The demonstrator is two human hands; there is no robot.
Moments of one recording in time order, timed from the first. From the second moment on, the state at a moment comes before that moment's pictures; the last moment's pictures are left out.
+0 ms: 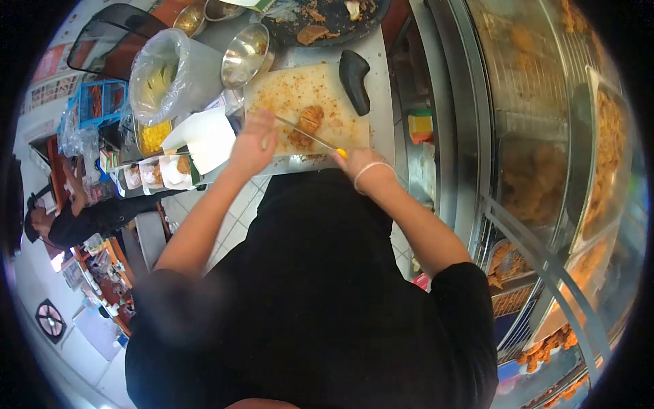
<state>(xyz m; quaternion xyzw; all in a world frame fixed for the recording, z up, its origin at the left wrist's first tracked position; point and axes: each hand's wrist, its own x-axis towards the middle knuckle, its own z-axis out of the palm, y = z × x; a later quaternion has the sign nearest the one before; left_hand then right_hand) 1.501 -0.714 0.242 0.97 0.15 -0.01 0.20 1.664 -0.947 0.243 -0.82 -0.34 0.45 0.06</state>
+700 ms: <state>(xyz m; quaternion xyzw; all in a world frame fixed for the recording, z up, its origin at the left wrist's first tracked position) 1.470 -0.675 0.266 0.98 0.10 0.08 0.18 1.634 -0.949 0.227 -0.84 -0.37 0.37 0.08</state>
